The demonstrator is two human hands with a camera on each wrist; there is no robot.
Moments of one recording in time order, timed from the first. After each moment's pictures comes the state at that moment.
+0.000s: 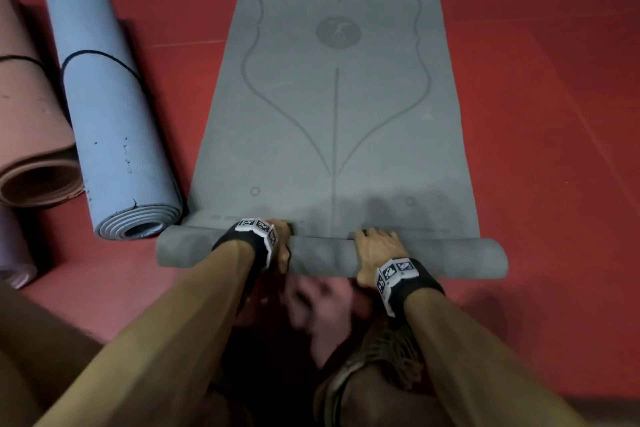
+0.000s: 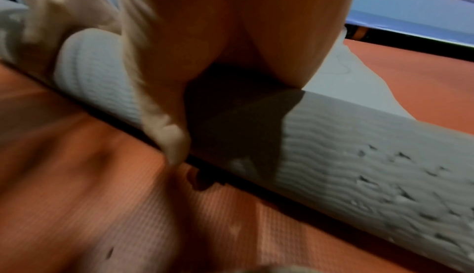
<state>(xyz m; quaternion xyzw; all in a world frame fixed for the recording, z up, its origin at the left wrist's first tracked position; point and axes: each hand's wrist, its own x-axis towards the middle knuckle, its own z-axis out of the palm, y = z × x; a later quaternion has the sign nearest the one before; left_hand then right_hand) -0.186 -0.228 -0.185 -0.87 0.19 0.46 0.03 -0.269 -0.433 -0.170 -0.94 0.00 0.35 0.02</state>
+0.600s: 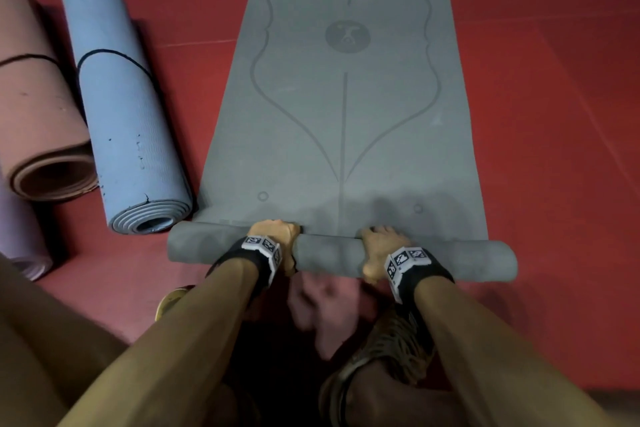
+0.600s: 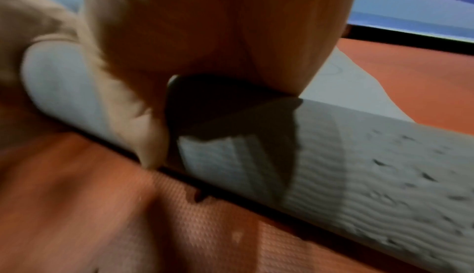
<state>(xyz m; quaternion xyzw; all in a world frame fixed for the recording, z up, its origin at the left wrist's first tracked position) -0.209 -0.224 -0.181 -0.91 0.22 0.34 0.05 -0.263 -0.438 -0.167 -0.91 0.03 0.41 0.06</state>
